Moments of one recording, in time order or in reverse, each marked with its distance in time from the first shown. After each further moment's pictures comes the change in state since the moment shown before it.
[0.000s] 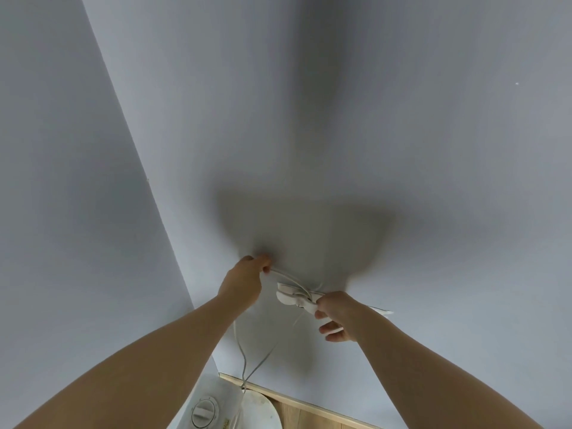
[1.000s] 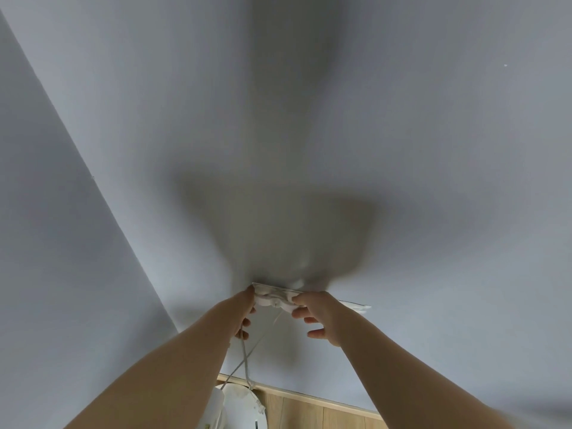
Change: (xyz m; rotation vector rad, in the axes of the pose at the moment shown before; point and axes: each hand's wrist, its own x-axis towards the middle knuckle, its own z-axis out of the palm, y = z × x) left_hand 0.003 0.008 0.046 -0.546 -0.439 -0.768; right_hand -0.013 0.007 -0.010 0.176 -0.107 -0.044
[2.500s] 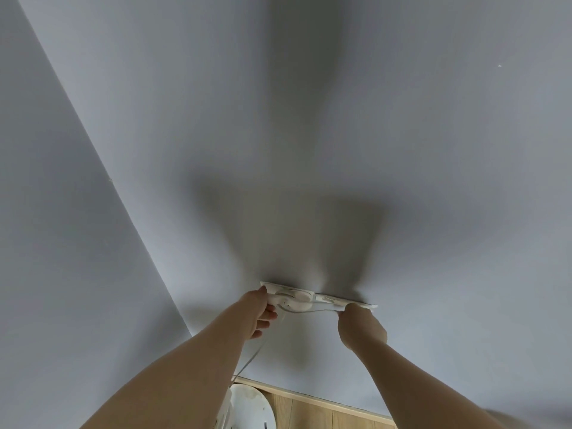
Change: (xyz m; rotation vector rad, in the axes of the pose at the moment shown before) left_hand 0.023 0.003 0.014 -0.215 -0.002 0.004; right_hand 0.022 0.041 -0.024 -0.833 0.524 -0.121
